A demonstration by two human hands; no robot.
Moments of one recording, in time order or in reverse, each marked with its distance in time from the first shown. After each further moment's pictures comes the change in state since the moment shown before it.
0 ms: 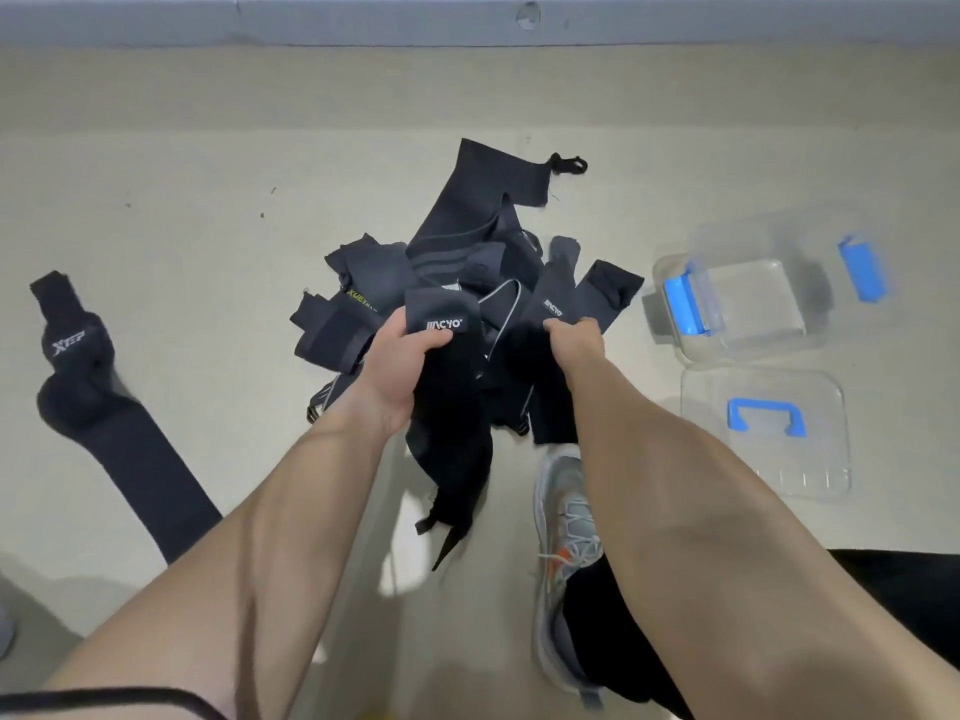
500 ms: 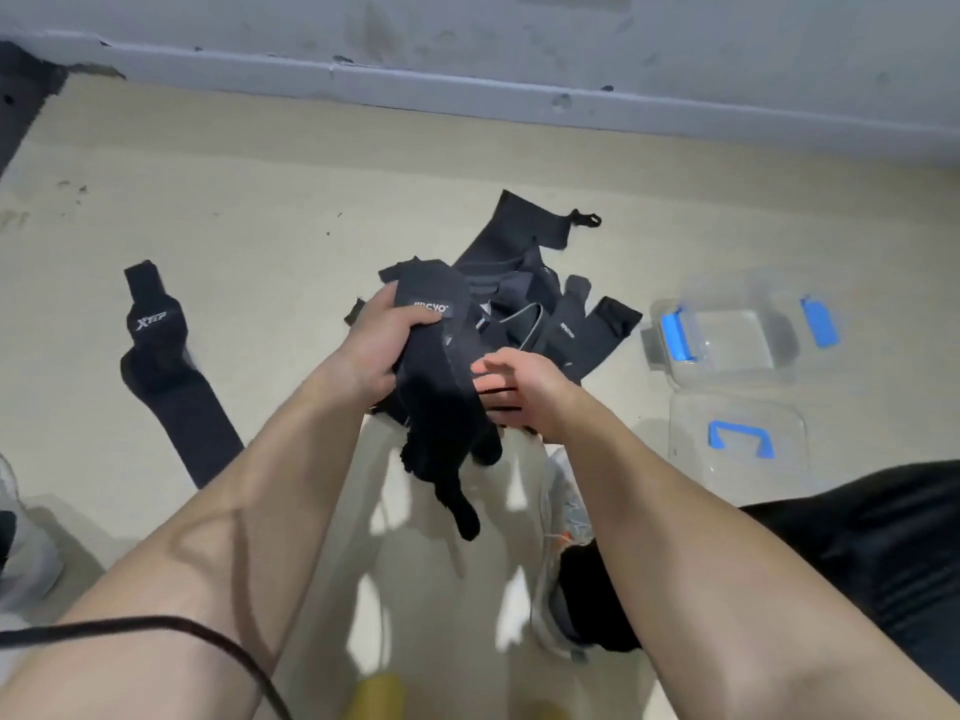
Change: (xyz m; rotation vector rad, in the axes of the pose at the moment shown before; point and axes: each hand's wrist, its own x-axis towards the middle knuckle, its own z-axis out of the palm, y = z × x) left_hand -0.085 0.067 -0.047 -0.067 0.016 0.088; right_hand -0.176 -0.023 0.011 0.098 -0.619 0.011
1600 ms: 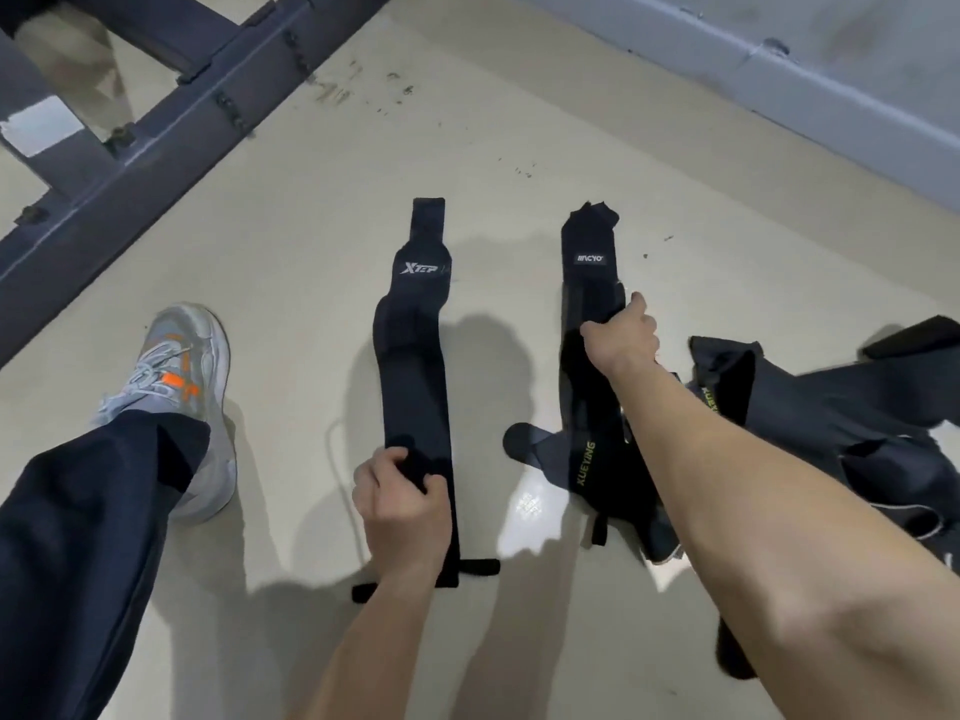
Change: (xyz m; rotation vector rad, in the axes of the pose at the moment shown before) left_hand 0.009 -0.177 -0.281 0.367 1.065 -0.148; right_hand 0.275 -0.069 0.292 -0.934 0.381 -0.275
